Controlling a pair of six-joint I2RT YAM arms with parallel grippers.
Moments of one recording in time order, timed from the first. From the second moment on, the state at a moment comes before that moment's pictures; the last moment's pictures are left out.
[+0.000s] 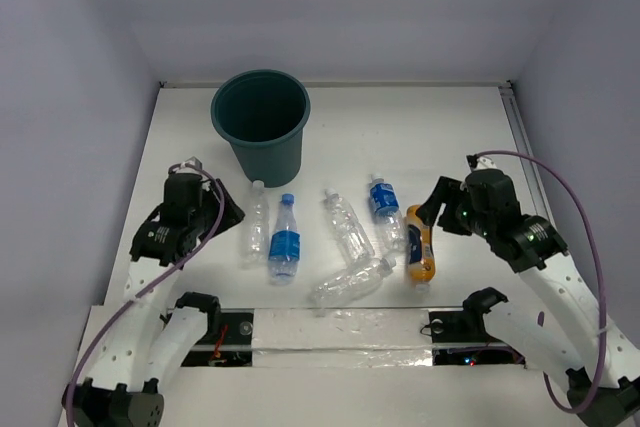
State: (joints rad) left arm -0.16 0.73 0.80 -0.89 0.04 -0.61; right arm 0.45 0.75 0.89 -0.84 0.06 0.65
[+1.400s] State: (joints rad) left arm -0.28 1.26 0.62 -0.29 -0.08 -0.66; right arm 0.18 1.47 0.82 -0.59 -0.10 0.59
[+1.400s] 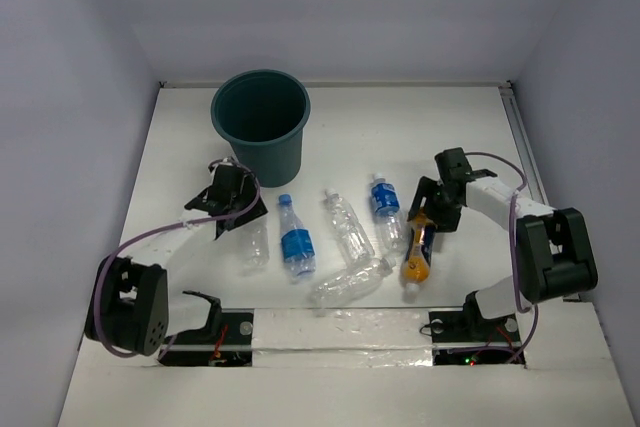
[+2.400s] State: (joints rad) left arm -0.26 1.40 1.88 -0.56 -0.04 -0.61; right arm 0.20 0.98 1.24 -0.73 -0.26 0.67
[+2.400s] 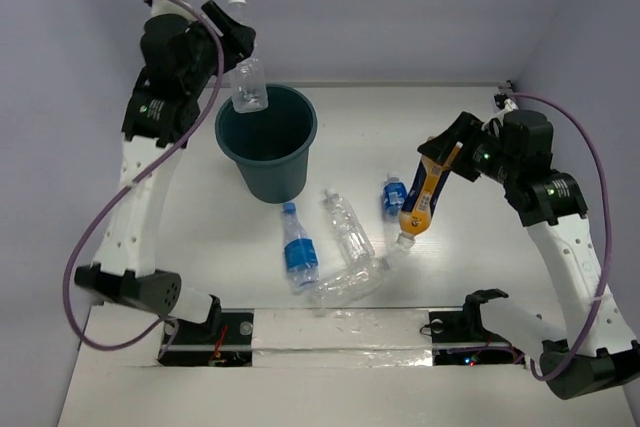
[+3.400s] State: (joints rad) left arm -0.29 0.85 1.20 -0.47 -0.05 -0.56; right arm 0.61 1.87 2.13 -0.36 0.01 0.78
